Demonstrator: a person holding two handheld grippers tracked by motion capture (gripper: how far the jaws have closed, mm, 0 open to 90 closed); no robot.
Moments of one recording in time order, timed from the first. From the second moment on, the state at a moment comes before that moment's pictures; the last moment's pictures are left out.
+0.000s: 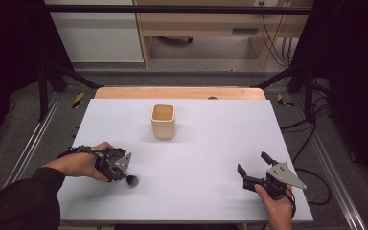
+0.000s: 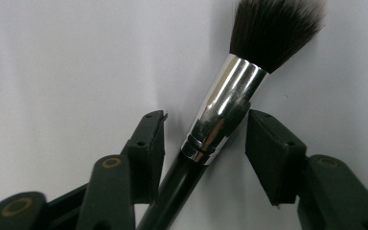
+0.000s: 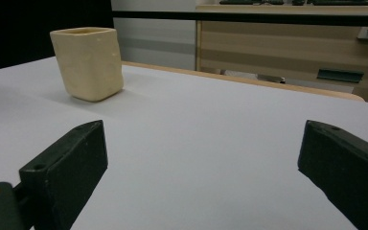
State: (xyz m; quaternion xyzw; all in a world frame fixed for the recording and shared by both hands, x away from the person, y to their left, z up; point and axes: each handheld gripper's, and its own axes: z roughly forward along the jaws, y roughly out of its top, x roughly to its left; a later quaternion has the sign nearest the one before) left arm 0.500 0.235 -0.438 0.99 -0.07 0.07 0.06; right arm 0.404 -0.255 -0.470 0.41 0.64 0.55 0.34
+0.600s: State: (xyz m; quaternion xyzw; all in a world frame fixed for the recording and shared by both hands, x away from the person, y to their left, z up) left arm 0.502 0.237 -0.441 0.99 -0.08 0.07 0.07; right arm 0.404 -0.255 -0.470 0.41 0.65 0.55 0.34
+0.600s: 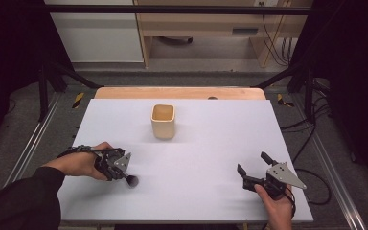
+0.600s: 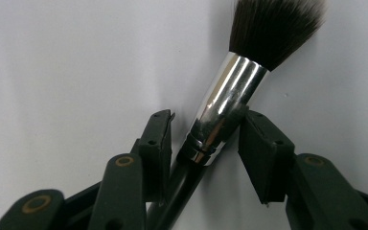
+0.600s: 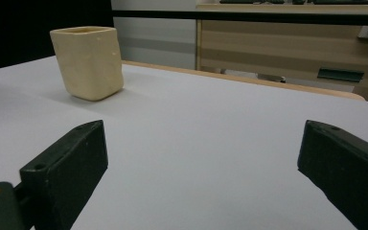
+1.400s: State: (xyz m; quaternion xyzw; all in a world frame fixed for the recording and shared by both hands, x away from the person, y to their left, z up) left arm 0.497 0.235 -0.431 0.99 -0.08 0.07 0.09; right arm 0.404 -0.255 -0.471 0.41 0.65 0.54 0.34
